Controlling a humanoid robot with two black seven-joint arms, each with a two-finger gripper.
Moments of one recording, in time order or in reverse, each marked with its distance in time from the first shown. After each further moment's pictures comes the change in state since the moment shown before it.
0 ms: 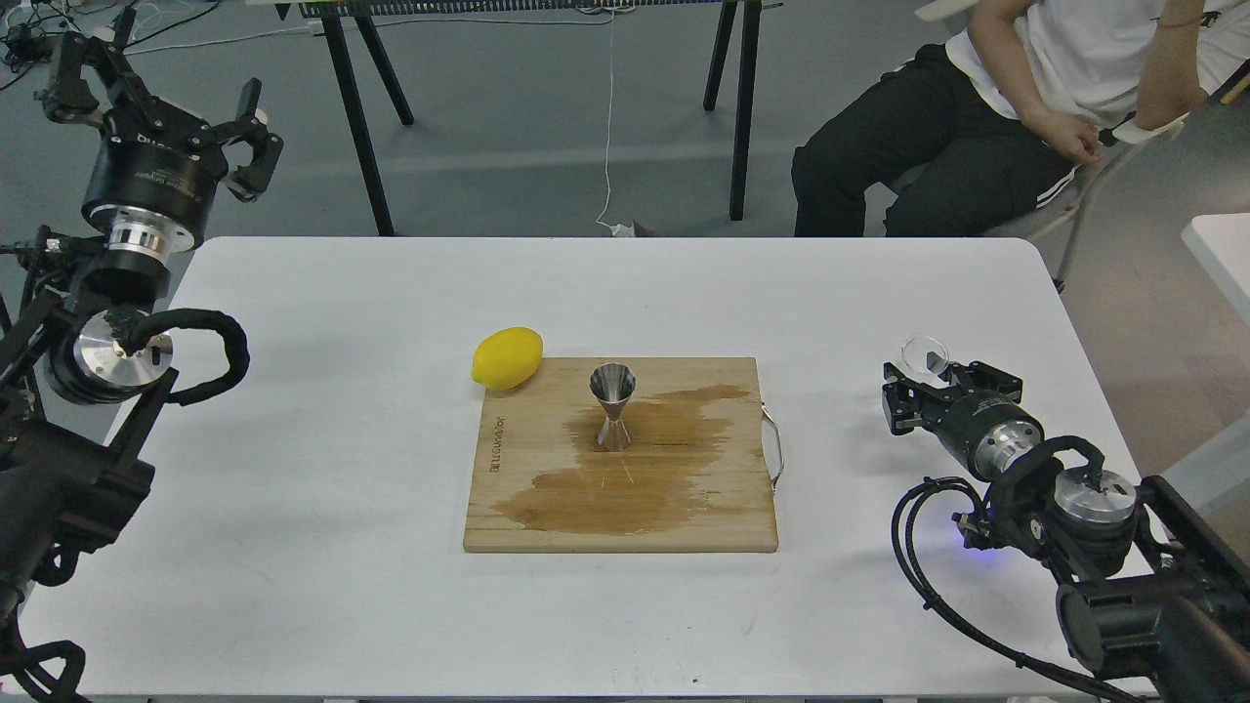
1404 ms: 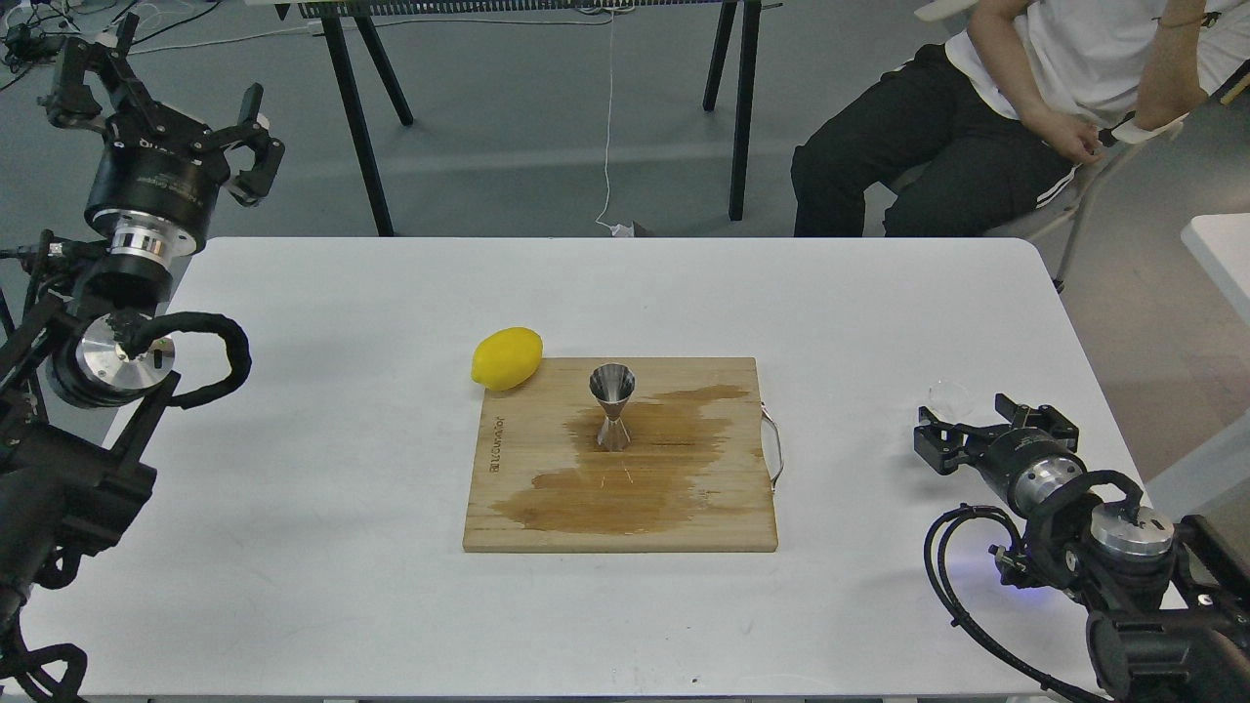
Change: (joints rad) left arm 0.009 -0.004 0.000 0.000 -0.002 -0.005 0.000; right arm -0.066 0.051 0.168 -0.211 0.015 0.015 0.004
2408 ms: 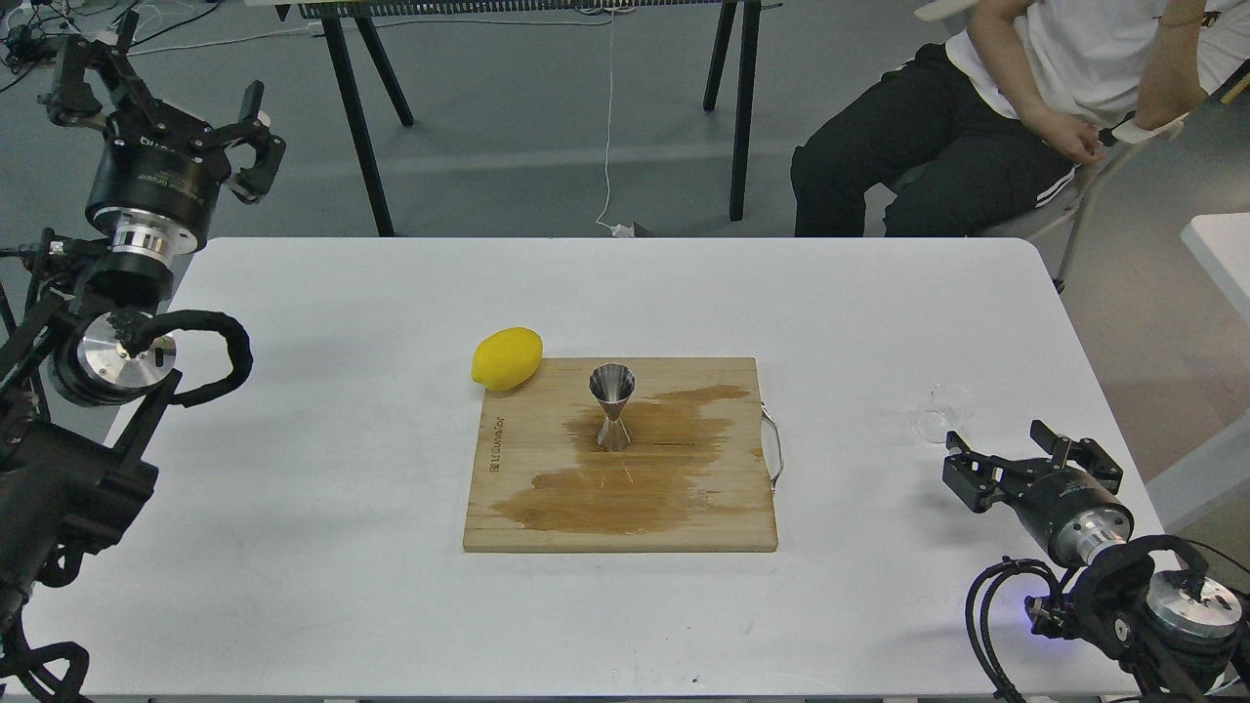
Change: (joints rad) left arm -0.003 -0.003 -0.001 0.000 -0.003 0.000 -0.001; right arm -0.227 -0.037 0.074 0.227 0.053 0.039 -0.007
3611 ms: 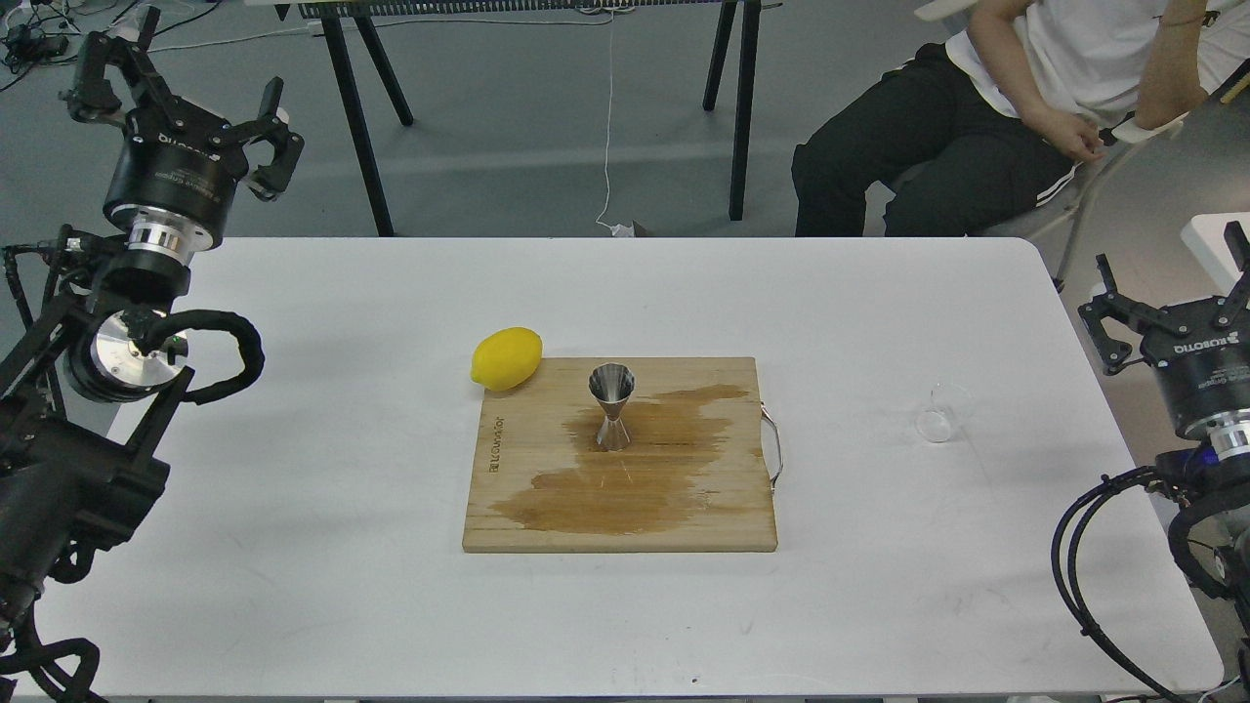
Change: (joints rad) left arm -0.009 -0.010 0.006 0.001 0.000 -0.022 0.006; right arm 0.029 -0.141 0.108 0.036 -0.186 0.503 0.174
